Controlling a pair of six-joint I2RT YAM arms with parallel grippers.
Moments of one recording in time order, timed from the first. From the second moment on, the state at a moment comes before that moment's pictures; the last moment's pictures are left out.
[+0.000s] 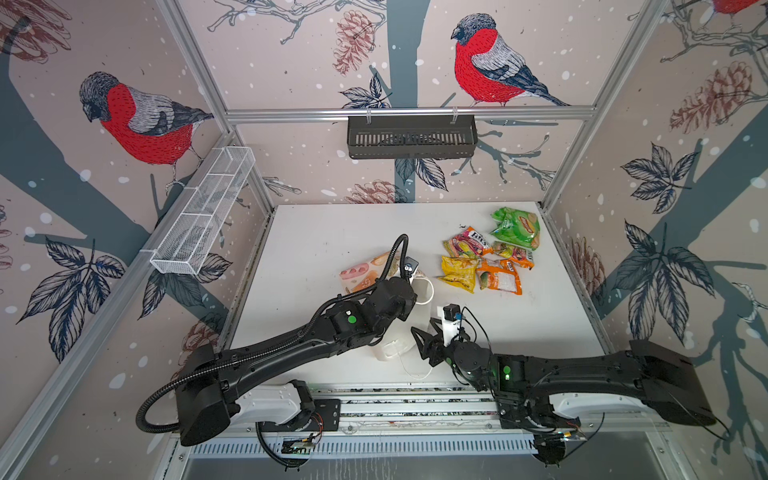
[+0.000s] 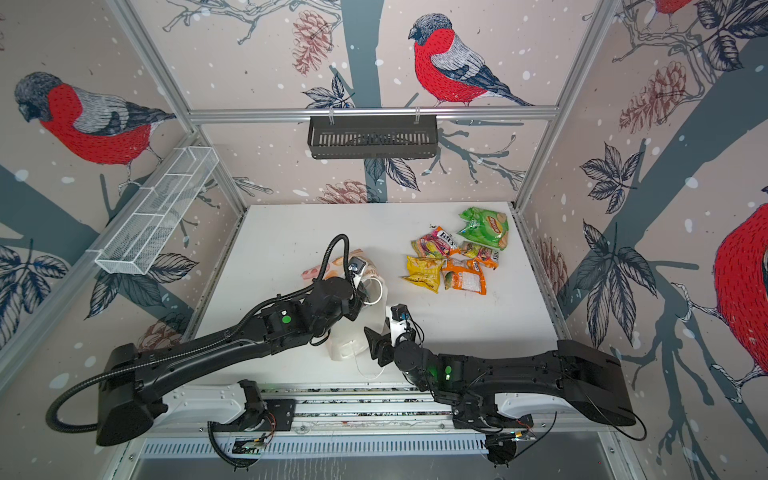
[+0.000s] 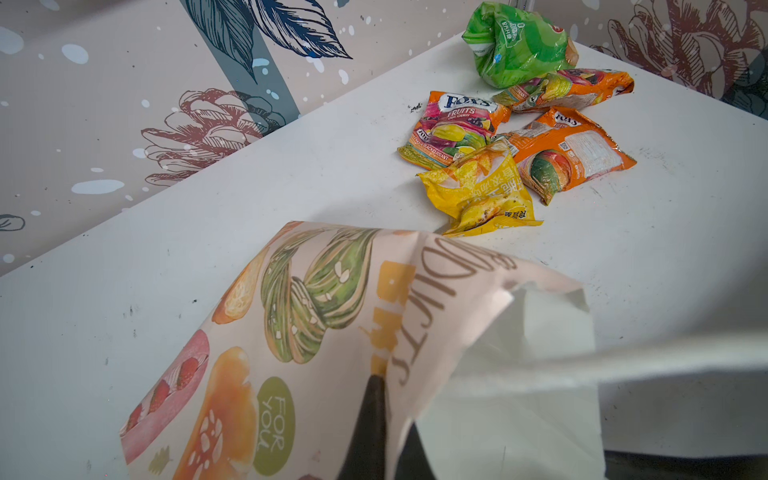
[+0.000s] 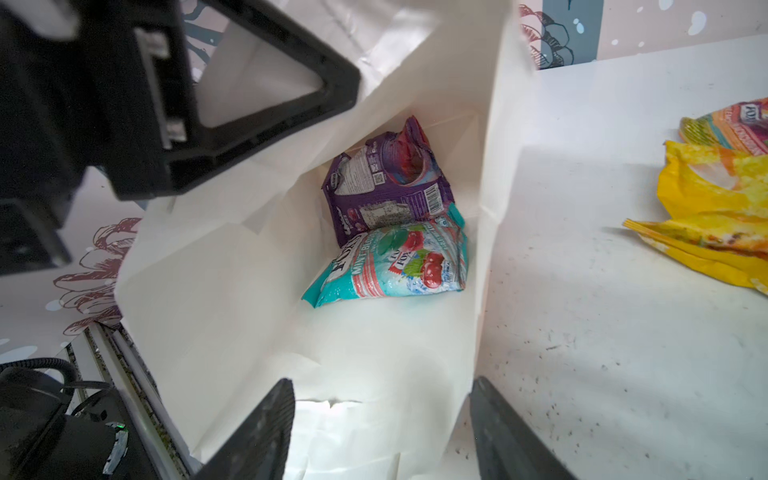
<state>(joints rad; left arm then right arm) -1.04 1.23 0.95 -0.32 -0.49 -0.15 1.38 1.14 0.38 0.42 0.58 0.57</state>
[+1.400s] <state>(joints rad) -0.98 1.17 0.91 -0.34 -0.46 -0.10 1.33 1.42 0.54 0.54 0.47 0.48</state>
